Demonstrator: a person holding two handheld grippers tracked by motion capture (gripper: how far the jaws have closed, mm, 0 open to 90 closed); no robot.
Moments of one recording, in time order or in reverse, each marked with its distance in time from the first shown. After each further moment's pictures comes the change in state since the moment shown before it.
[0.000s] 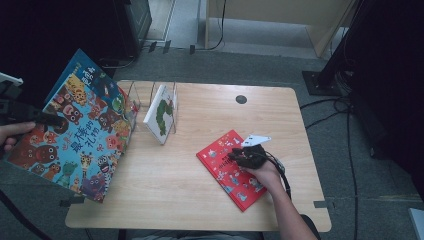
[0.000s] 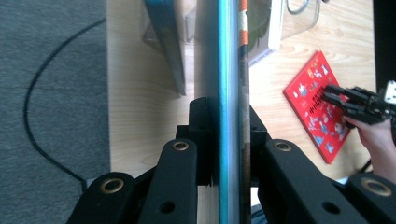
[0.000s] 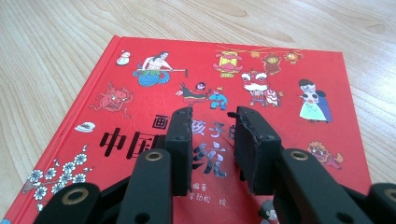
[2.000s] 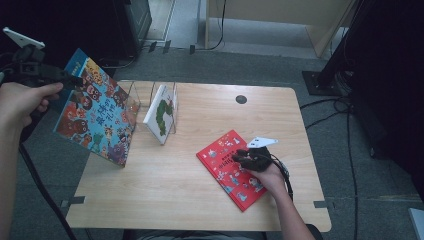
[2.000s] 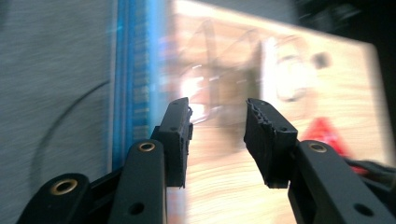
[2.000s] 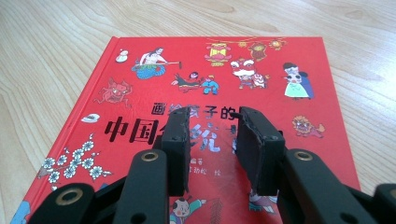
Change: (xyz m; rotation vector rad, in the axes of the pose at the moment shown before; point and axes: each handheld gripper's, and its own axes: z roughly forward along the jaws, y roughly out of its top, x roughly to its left) left arm -0.028 0.080 0.021 -0.190 -0.010 0.032; right arm -0.001 -0.009 -0.014 -0.026 -0.013 0.063
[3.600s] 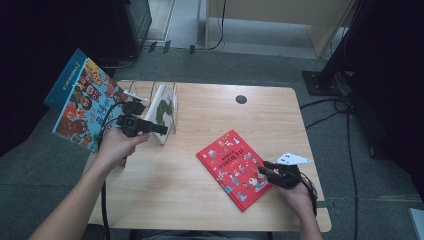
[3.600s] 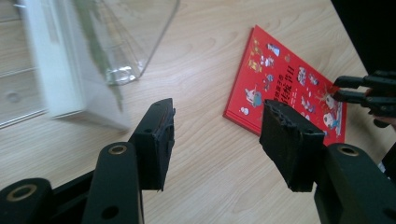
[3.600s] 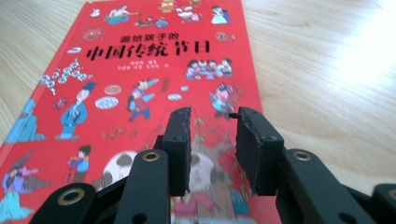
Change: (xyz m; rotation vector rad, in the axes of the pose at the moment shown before) left arm -0.116 -0.118 0.176 0.183 -0.207 0.355; right arm -0.010 -0.057 -0.077 -0.031 -0.126 0.061
